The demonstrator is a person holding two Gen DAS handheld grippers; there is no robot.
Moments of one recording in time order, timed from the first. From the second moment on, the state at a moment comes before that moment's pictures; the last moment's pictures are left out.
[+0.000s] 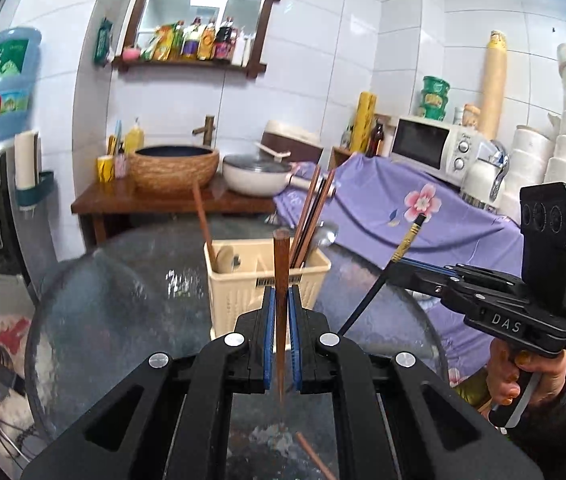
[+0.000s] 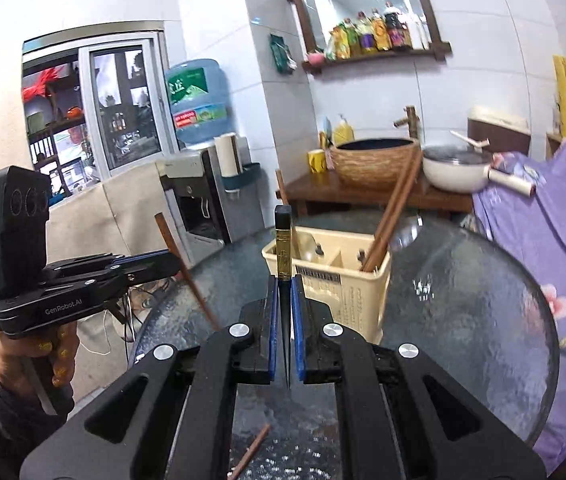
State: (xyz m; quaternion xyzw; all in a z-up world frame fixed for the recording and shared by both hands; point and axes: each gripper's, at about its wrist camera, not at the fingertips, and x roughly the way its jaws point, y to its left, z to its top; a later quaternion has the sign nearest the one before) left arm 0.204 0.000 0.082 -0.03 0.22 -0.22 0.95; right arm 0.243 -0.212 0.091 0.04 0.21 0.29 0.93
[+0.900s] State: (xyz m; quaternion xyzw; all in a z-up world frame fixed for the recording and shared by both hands) left arm 0.274 0.007 0.122 -0.04 0.19 -0.19 0.96; right arm 0.320 -0.213 0.206 0.06 0.11 0.26 0.96
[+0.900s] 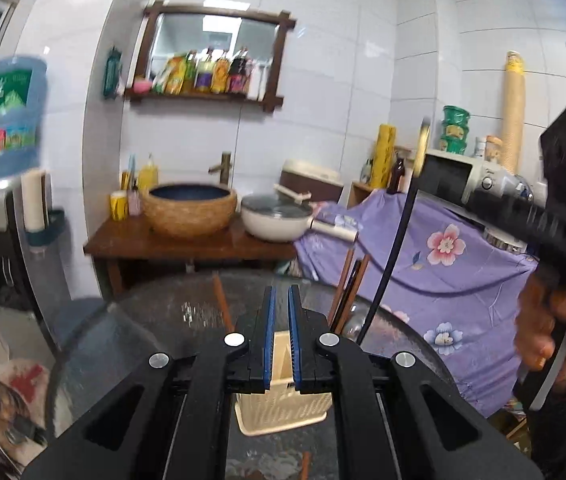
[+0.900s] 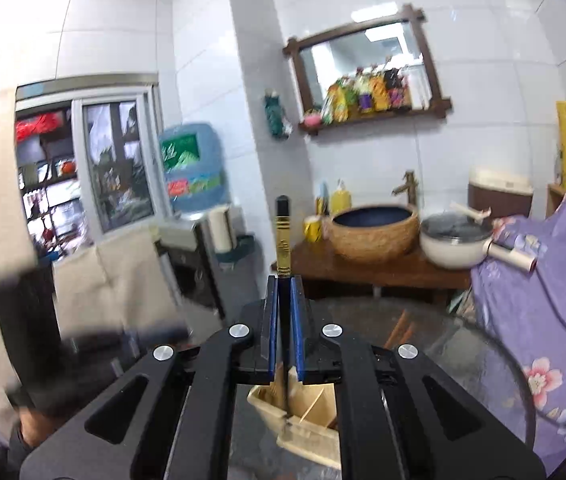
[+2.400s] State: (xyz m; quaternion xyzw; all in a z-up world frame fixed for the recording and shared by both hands) left arm 0.185 -0.041 -0.082 0.00 0.42 -0.25 0.87; right arm 0.203 -0.284 -0.095 -0.05 0.51 0.02 0.86
